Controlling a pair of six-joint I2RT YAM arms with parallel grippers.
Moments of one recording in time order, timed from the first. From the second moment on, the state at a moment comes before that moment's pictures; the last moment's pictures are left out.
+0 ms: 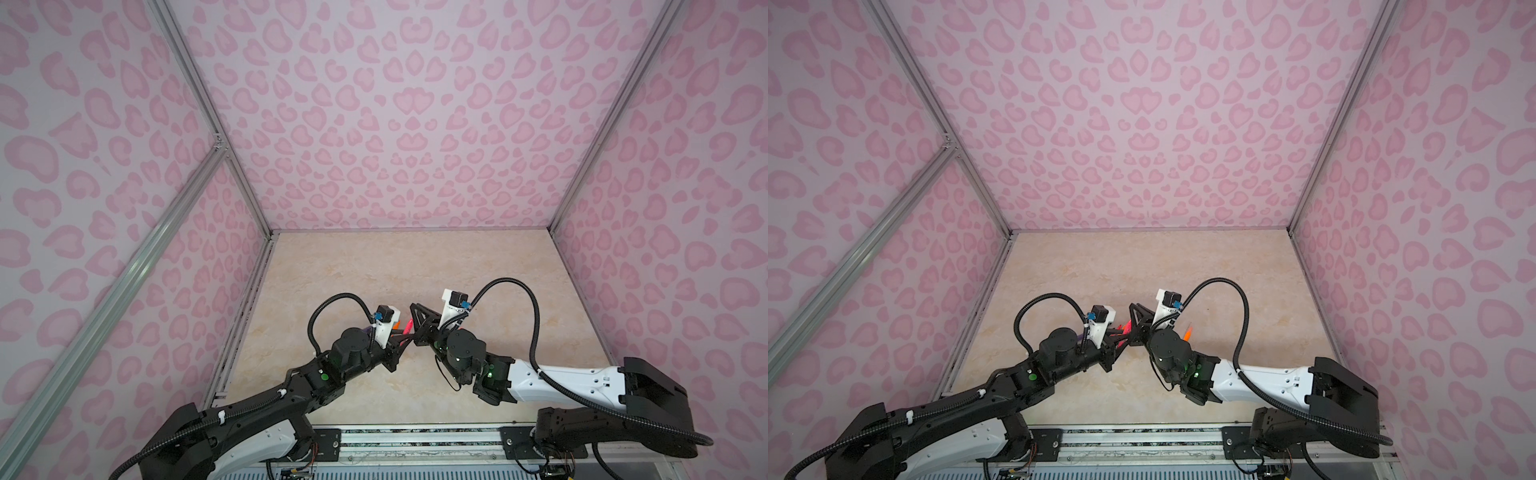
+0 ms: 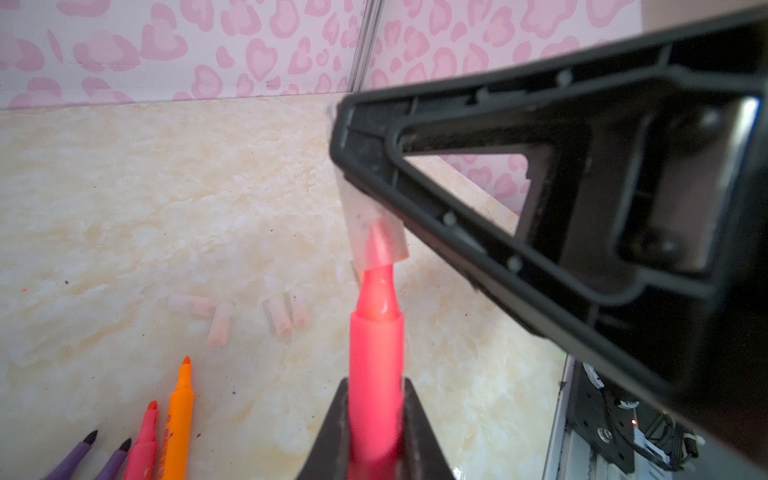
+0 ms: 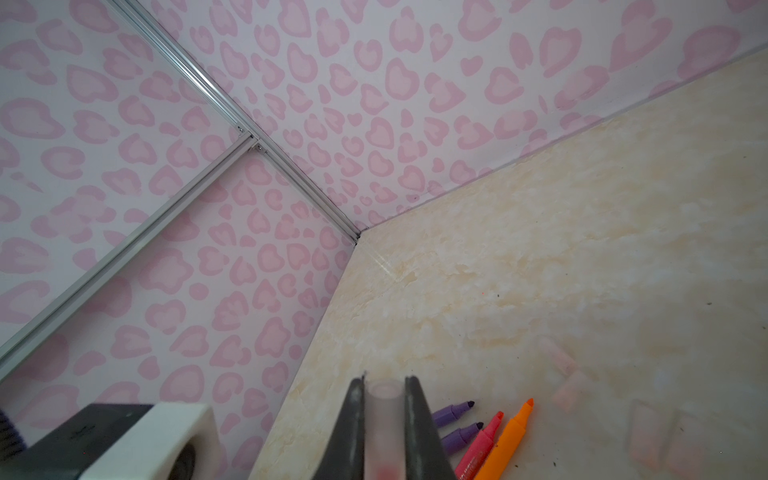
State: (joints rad) left arm -0.88 0.98 0.40 0.31 0.09 -0.33; right arm 1.15 1.31 0.63 0.57 0.61 0.79
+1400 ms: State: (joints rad) left arm -0.88 0.74 0.29 0.29 0.07 -0.37; right arm 1.24 1.47 0.53 1.13 0.50 0.61
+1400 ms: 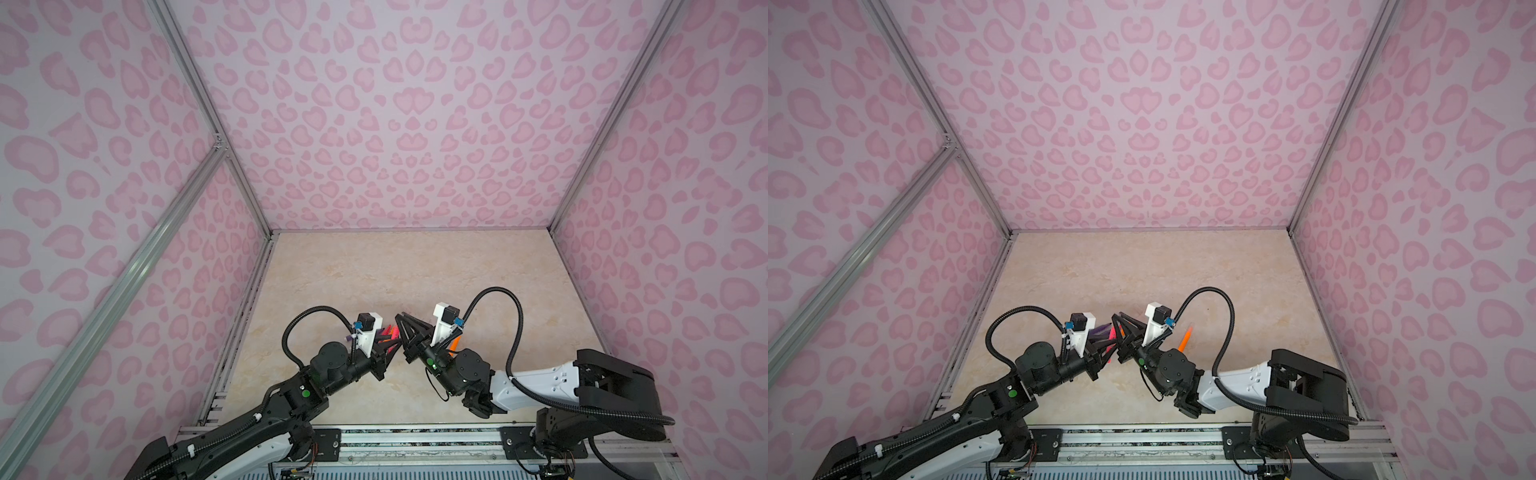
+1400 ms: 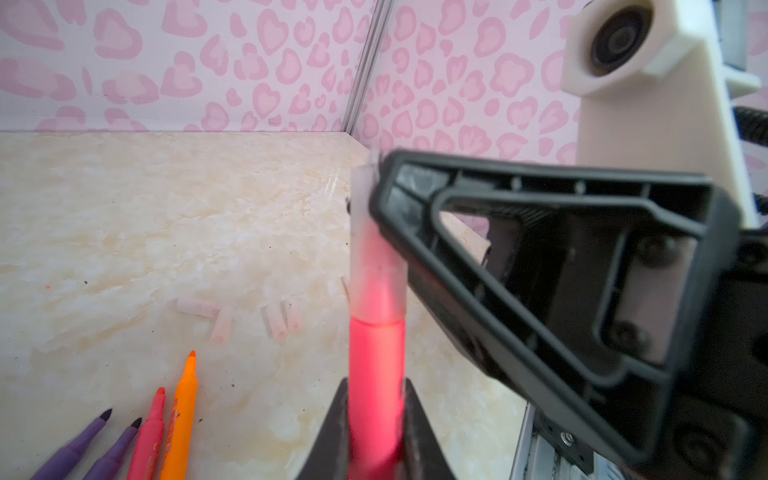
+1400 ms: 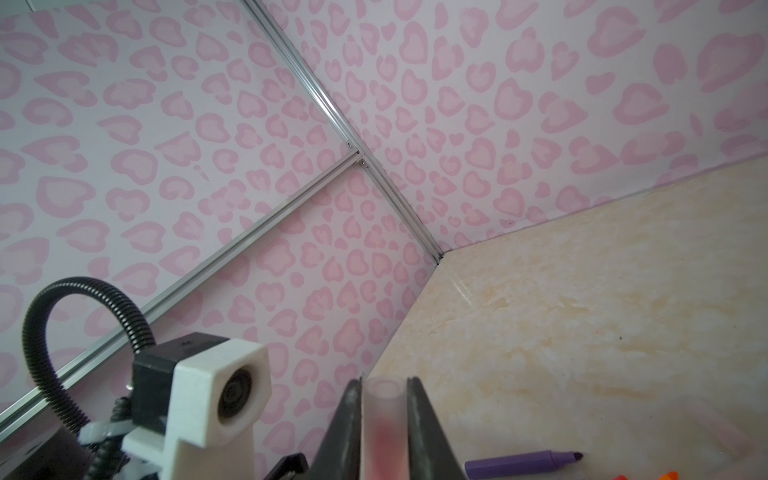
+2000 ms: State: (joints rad) left arm -0.88 0.80 0.30 0.31 0.06 -0.34; right arm 1.14 1.37 0.73 0.63 0.50 0.71
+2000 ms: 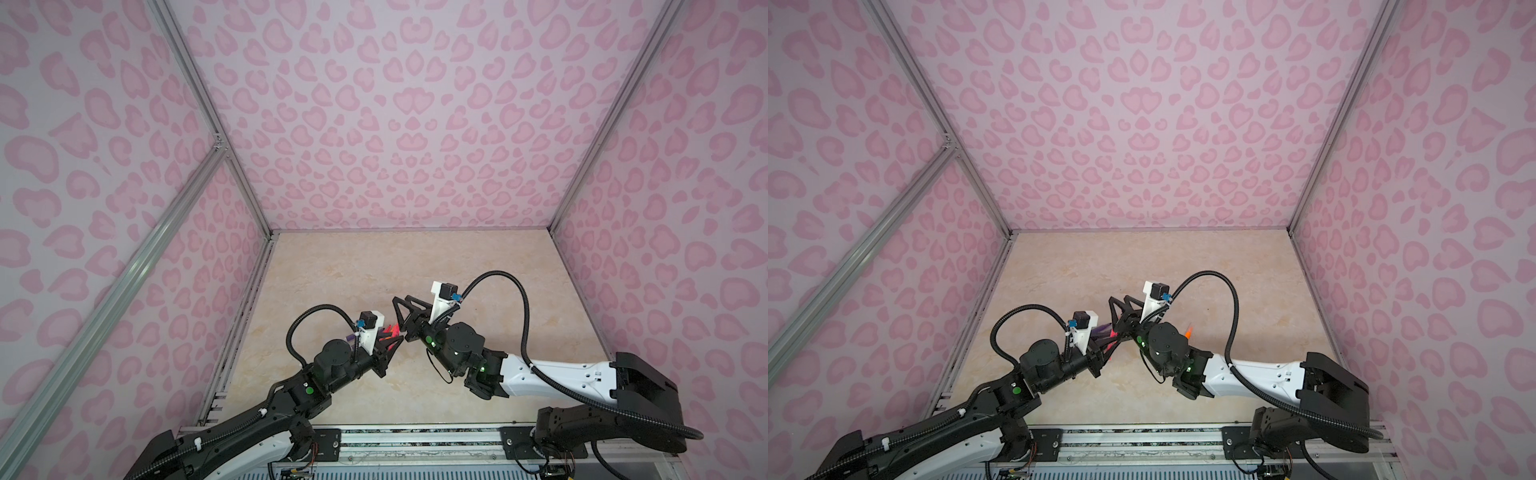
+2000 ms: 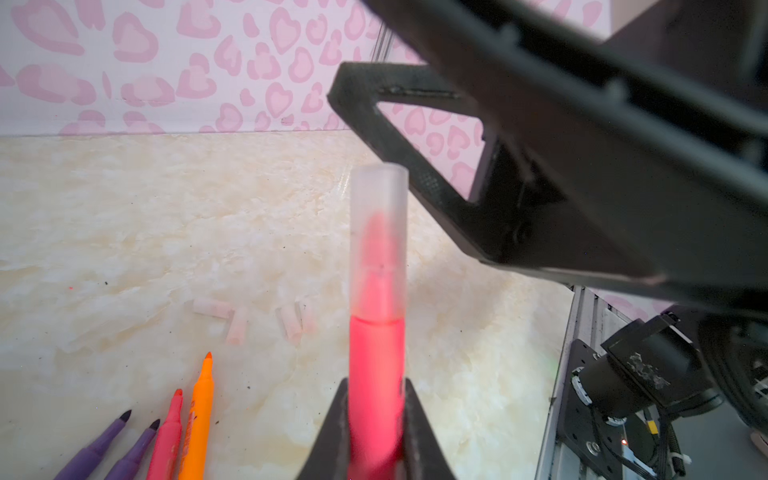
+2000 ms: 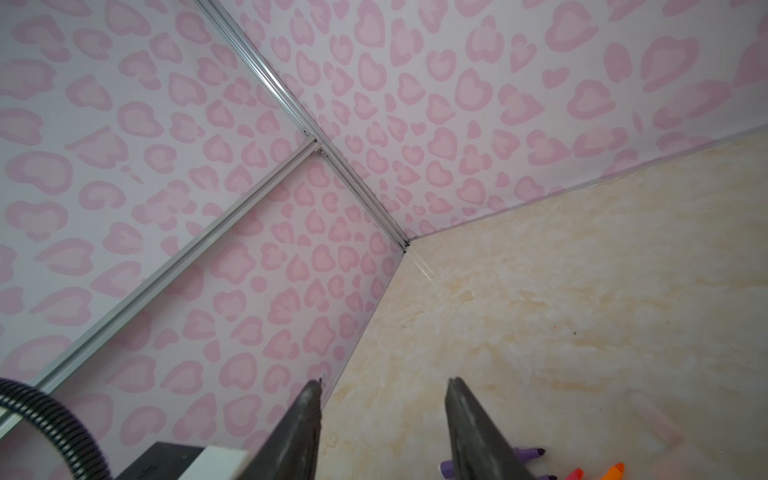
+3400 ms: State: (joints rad) left arm -0.86 0.81 0.29 0.19 0.05 -0.34; right arm 1.22 1.51 0.72 0.62 0.59 0.78
